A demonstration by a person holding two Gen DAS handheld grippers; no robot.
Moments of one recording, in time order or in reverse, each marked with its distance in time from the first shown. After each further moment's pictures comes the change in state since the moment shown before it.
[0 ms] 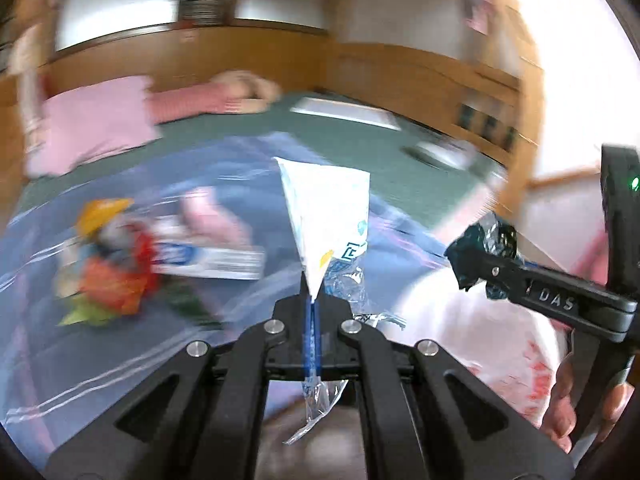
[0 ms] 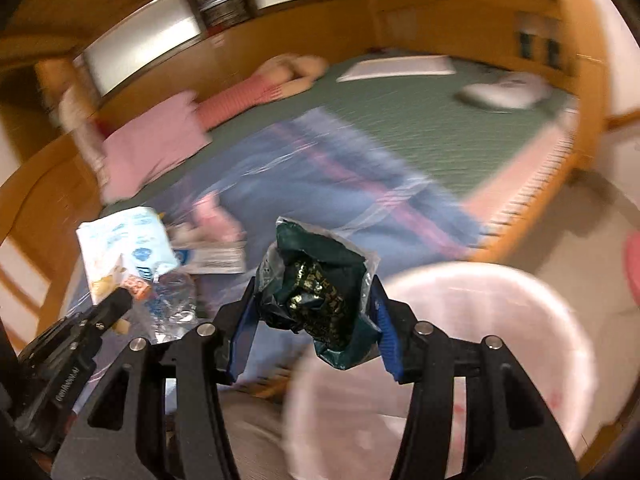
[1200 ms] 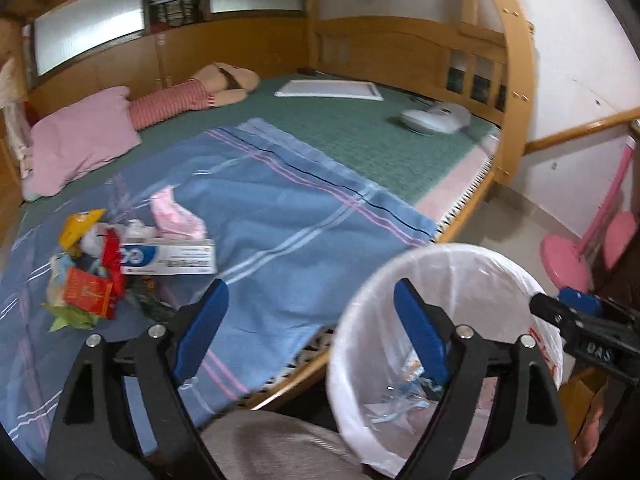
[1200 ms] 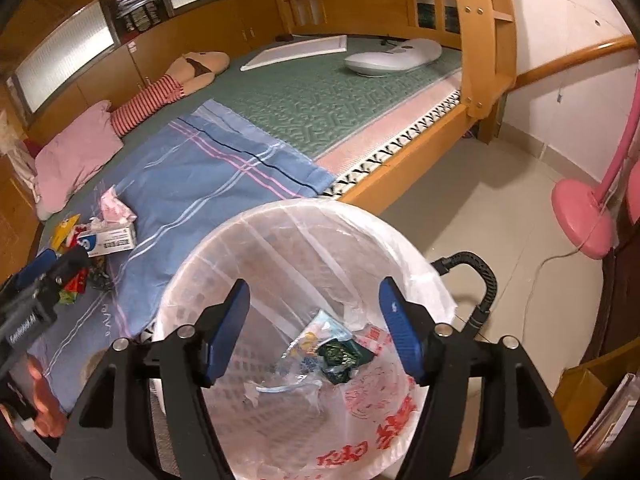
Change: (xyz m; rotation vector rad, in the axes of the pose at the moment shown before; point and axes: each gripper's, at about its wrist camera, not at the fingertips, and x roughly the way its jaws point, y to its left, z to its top) left arm 0.017 -0.055 0.000 0.067 0.053 0.101; right arm -0.036 -0.091 -0.050 0.107 0.053 -0.203
